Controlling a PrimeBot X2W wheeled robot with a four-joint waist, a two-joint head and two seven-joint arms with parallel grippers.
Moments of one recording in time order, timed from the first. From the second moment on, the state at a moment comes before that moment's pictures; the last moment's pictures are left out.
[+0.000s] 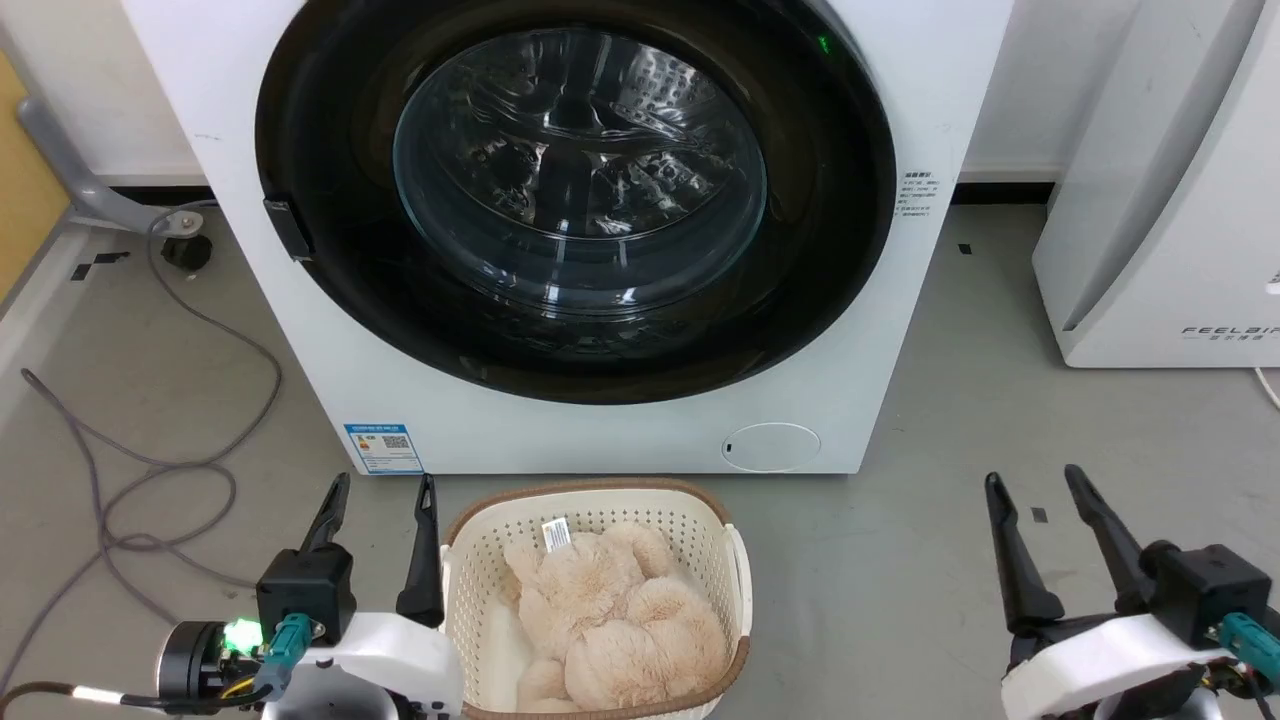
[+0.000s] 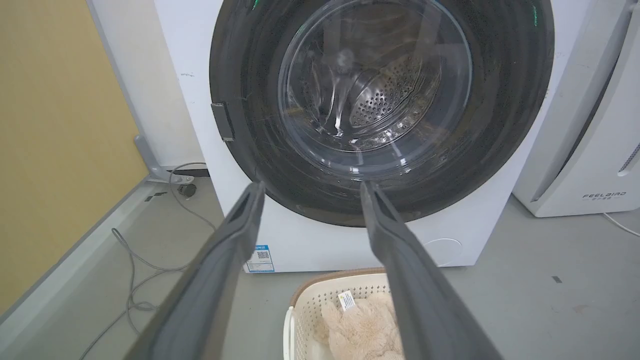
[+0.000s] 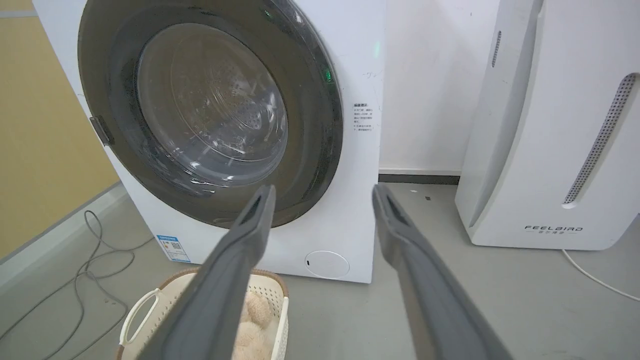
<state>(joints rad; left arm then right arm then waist) -0.02 0.05 -0.02 0.00 -0.01 0.04 -0.04 0.01 -0.05 -0.03 -0.04 0.13 0.13 -0.04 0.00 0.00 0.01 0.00</state>
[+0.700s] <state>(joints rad) -0.02 0.05 -0.04 0.00 -0.02 0.07 -0.08 0.01 -0.05 -0.06 -0.01 0.56 0.13 -0.09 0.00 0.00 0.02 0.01</state>
